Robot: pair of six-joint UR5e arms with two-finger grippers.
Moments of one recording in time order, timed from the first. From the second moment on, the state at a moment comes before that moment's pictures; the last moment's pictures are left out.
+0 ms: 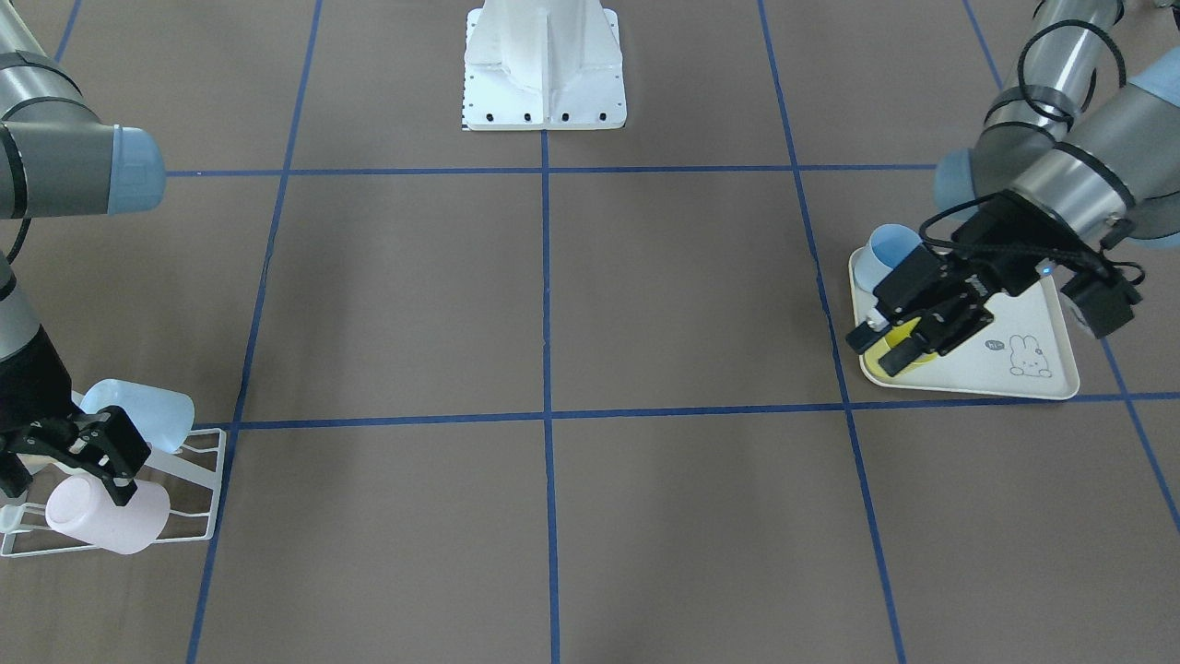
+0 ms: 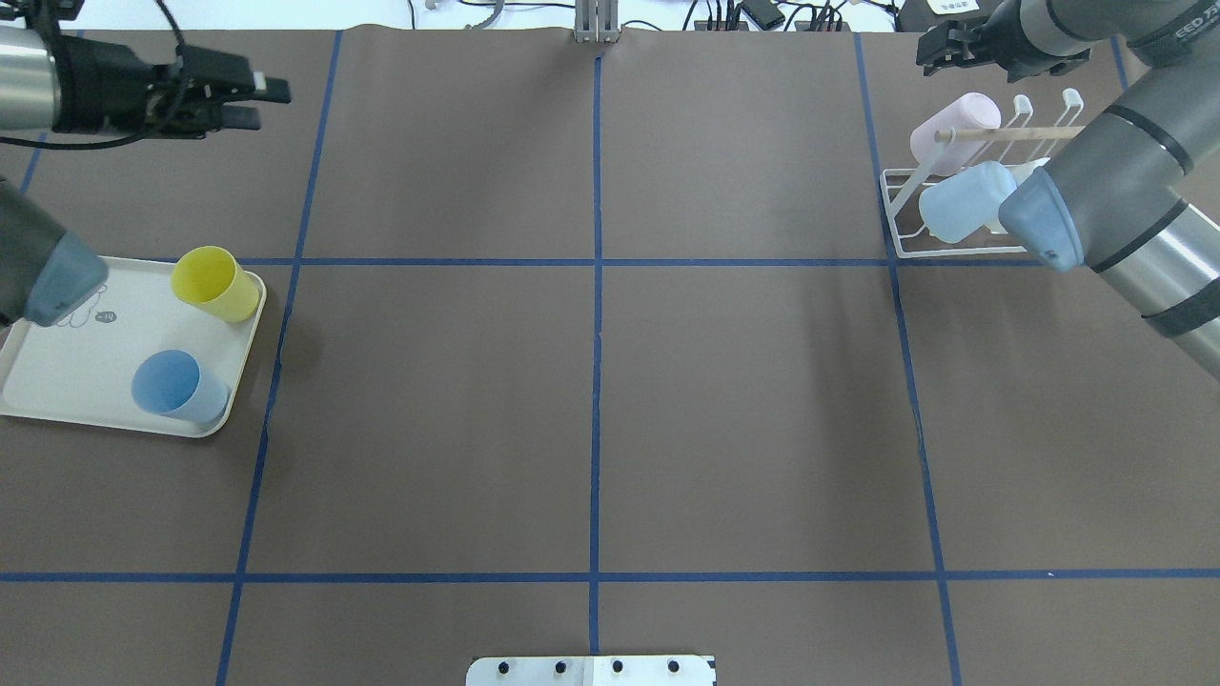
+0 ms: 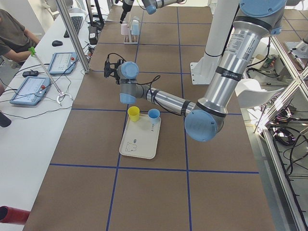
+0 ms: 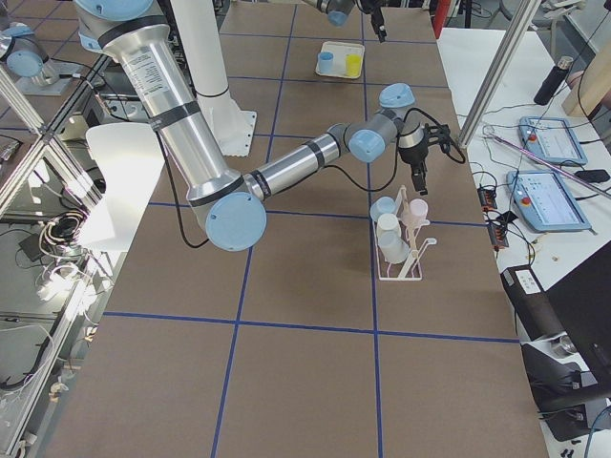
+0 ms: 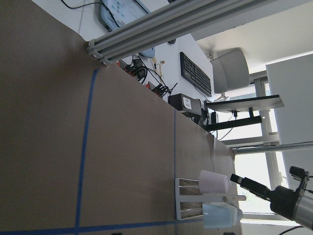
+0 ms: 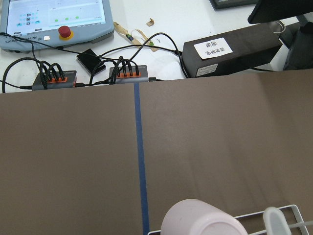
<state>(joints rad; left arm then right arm) -1.08 -1.88 -1.48 -2.86 -2.19 -1.35 1.08 -1.10 1.59 -1.29 1.85 0.92</state>
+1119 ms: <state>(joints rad) -0.91 -1.40 -1.85 -2.42 -2.08 -1.02 1.08 -1.19 1.77 -1.33 1.90 0.92</state>
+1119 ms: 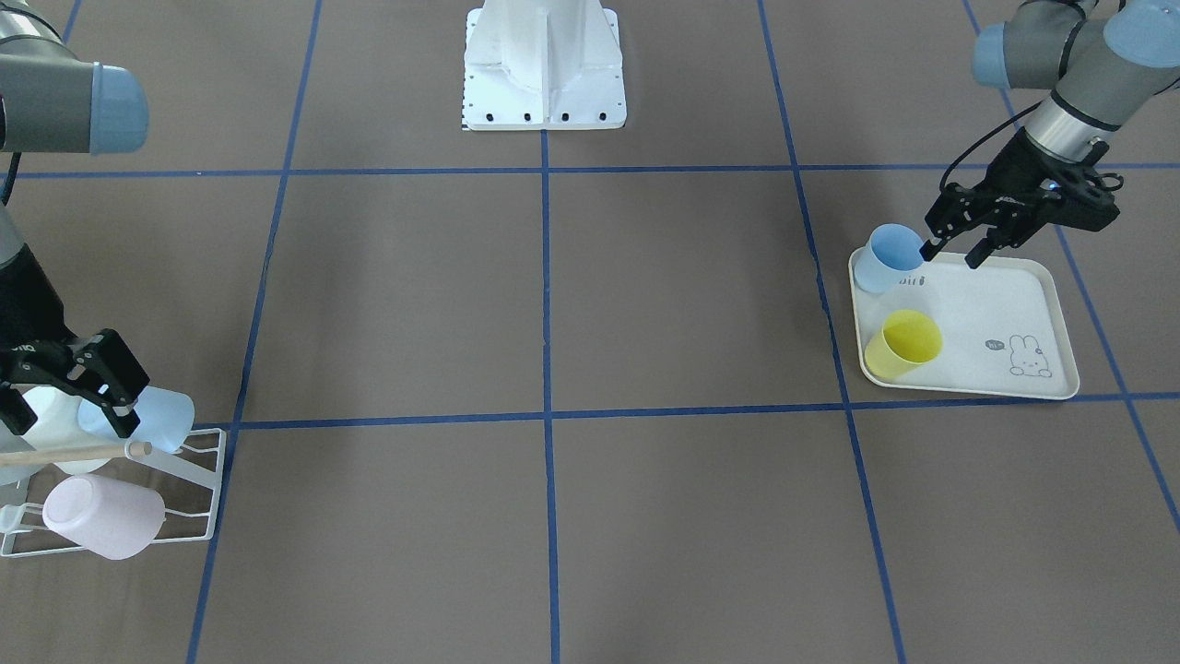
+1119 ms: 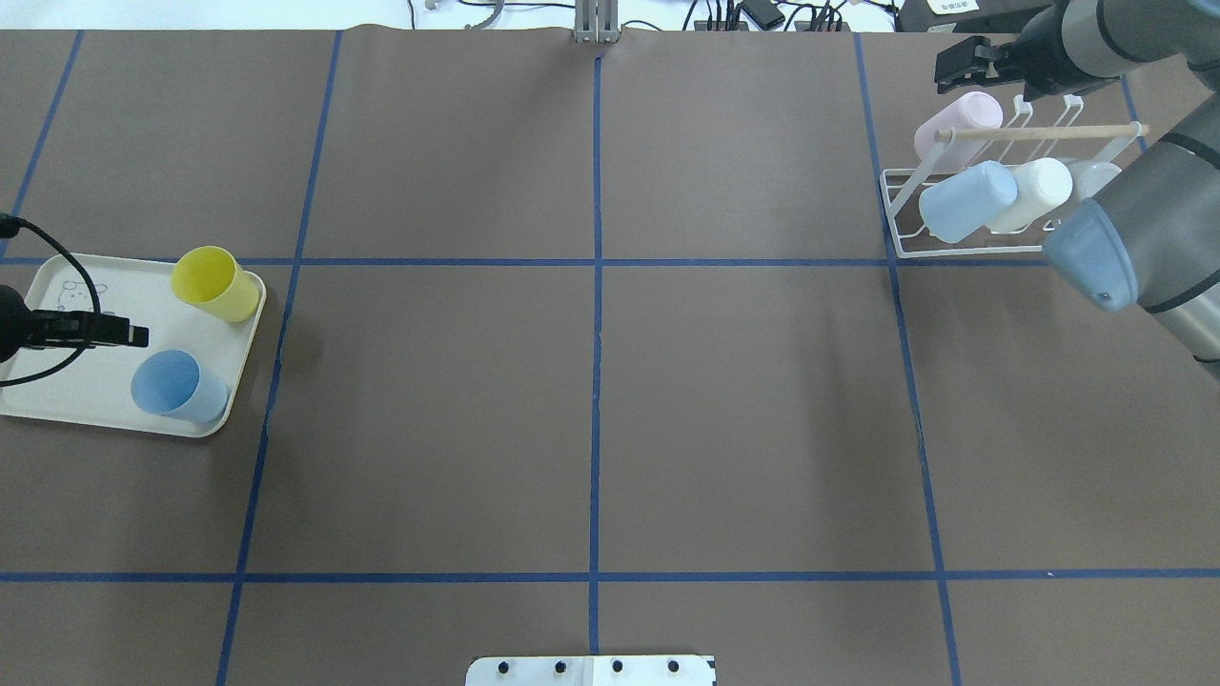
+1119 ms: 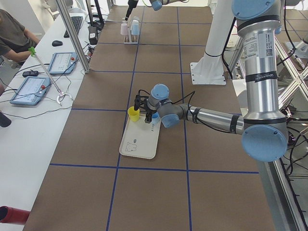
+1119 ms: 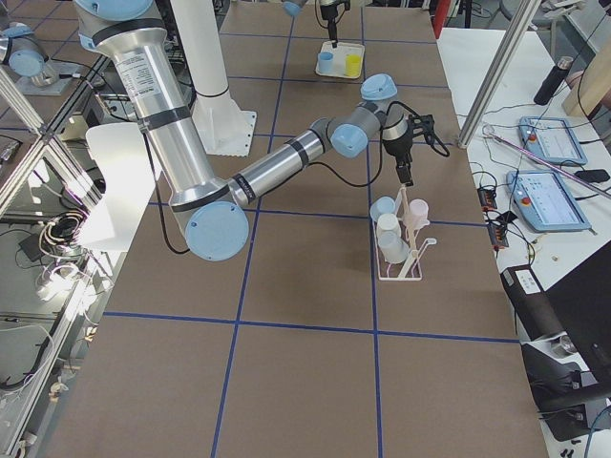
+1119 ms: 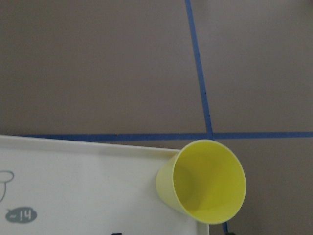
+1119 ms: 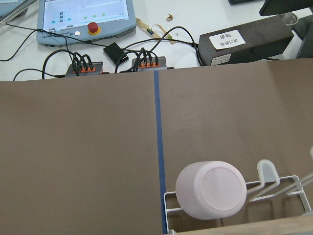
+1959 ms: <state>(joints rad) -0.82 -1.39 -1.83 -2.38 -2.07 -1.02 1.08 -1.20 1.79 -1.37 1.90 0.92</state>
